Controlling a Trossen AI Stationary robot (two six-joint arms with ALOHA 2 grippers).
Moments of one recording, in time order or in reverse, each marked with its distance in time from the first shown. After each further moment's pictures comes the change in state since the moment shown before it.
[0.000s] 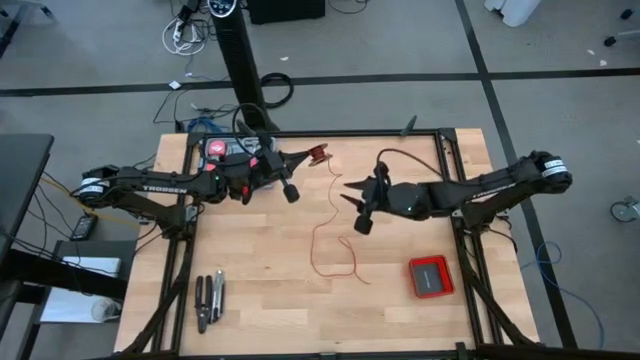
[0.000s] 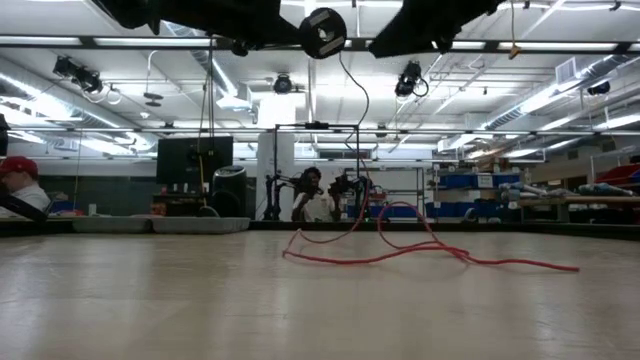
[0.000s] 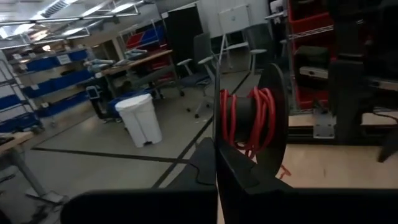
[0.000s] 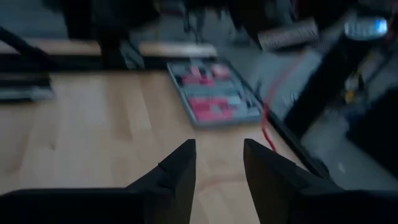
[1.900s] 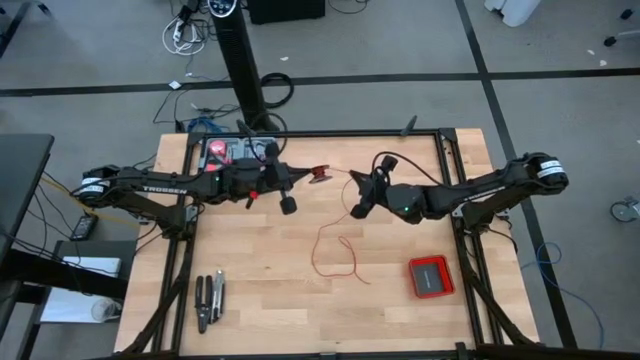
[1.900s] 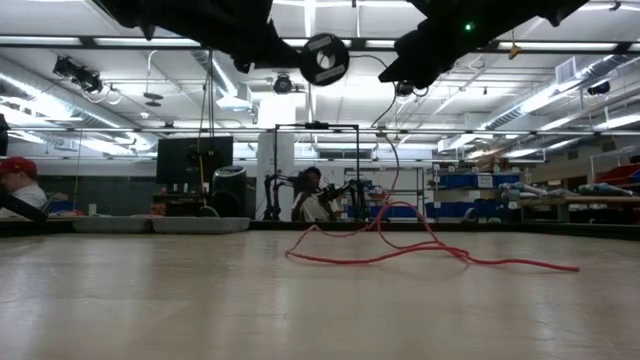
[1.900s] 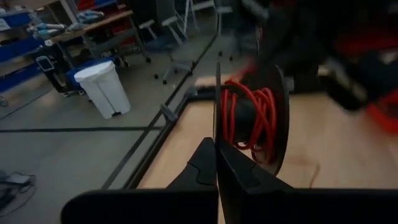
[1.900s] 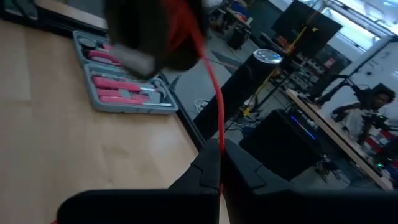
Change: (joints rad) left arm -0.011 0.000 0.000 -0.230 0.092 -0.029; right arm -0.037 0.041 -0.122 0.250 0.301 -0.371
